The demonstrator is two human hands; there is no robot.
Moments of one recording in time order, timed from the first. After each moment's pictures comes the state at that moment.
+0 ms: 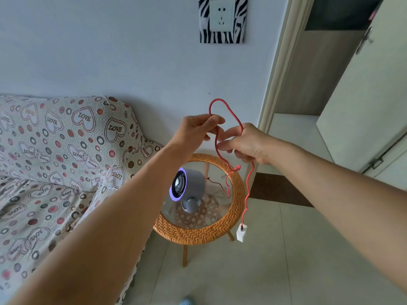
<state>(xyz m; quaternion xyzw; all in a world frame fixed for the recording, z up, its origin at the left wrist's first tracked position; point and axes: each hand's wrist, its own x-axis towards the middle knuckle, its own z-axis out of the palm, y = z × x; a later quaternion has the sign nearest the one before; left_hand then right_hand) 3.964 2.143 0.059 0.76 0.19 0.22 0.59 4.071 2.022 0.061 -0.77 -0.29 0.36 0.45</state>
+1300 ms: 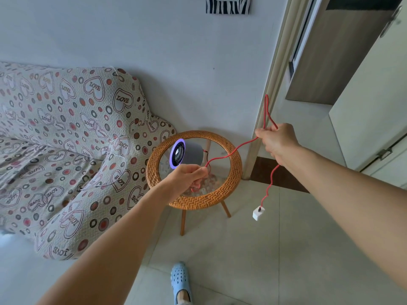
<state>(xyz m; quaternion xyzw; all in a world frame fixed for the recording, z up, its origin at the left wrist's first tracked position) 3.862 2.059 -0.072 0.72 0.28 0.02 0.64 4.080 1.926 -0.005 -0.83 -0.14 0.19 0.51</state>
